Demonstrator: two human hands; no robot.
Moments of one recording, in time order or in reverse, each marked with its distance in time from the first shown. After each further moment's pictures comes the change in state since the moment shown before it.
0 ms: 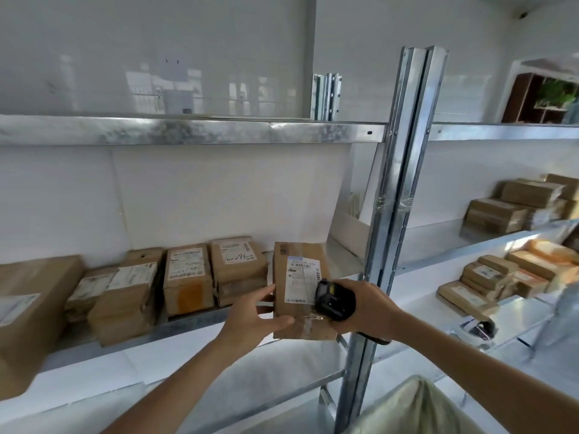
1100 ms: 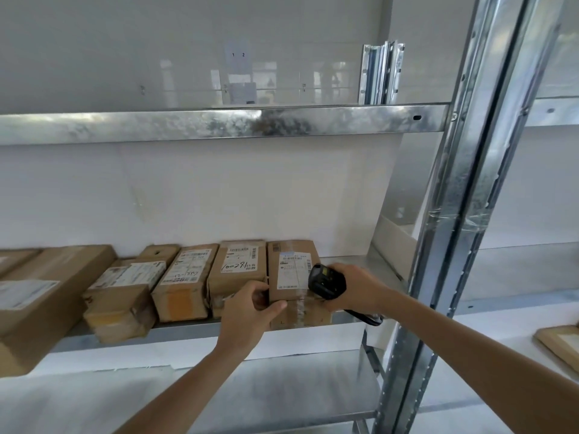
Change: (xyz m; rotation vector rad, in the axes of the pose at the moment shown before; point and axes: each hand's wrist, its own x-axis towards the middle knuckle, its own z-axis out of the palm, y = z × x) left_hand 0.069 -0.013 0.027 0.124 0.551 -0.176; right_hand 0.172 0.053 0.005 0.097 -0.191 -0.259
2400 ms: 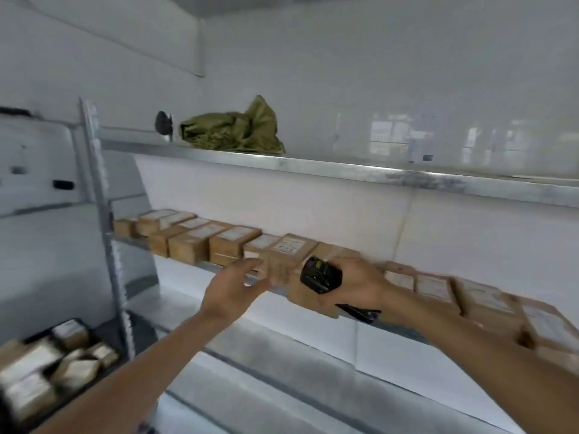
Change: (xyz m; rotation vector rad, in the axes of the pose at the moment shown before) left_hand -0.209 -0.051 -0.532 0.450 0.400 -0.077; right_hand -0.042 -0.530 0.164 -0.017 -0.162 -0.440
